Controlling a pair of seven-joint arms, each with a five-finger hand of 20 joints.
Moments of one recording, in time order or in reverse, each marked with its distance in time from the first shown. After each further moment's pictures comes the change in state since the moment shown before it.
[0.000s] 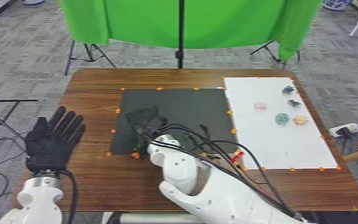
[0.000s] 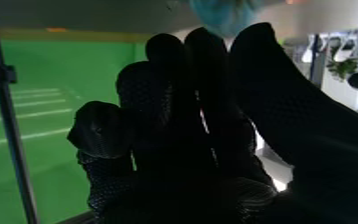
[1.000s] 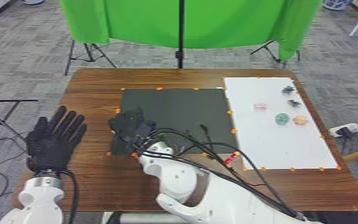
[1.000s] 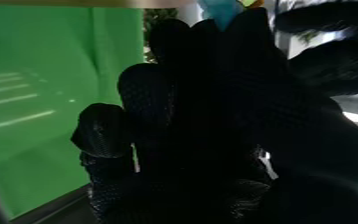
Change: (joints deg) left arm -0.2 -0.1 0.3 0.1 -0.1 -0.6 0.0; right arm 1.1 2.2 -5.6 -4.8 0.4 7.0 -2.7
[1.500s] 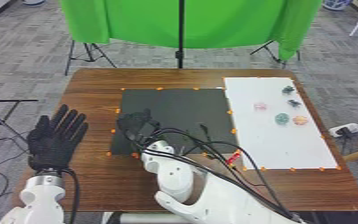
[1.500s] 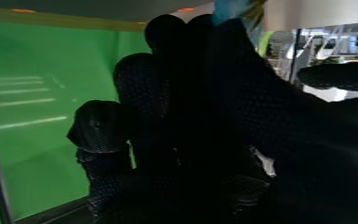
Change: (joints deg) left arm -0.6 0.1 0.4 0.1 0.0 0.0 -0.1; right arm -1.1 -1.7 2.0 2.2 -2.6 -6.3 3.6
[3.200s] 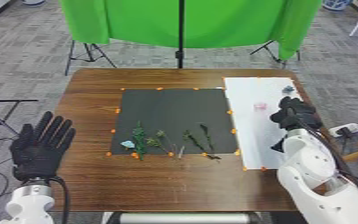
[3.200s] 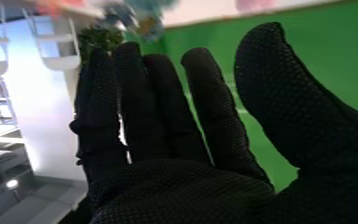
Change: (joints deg) left arm 5.0 -2.5 -4.5 -1.6 0.0 -0.6 1.2; right arm -27.7 24.0 48.3 -15.4 13.1 3.2 13.9
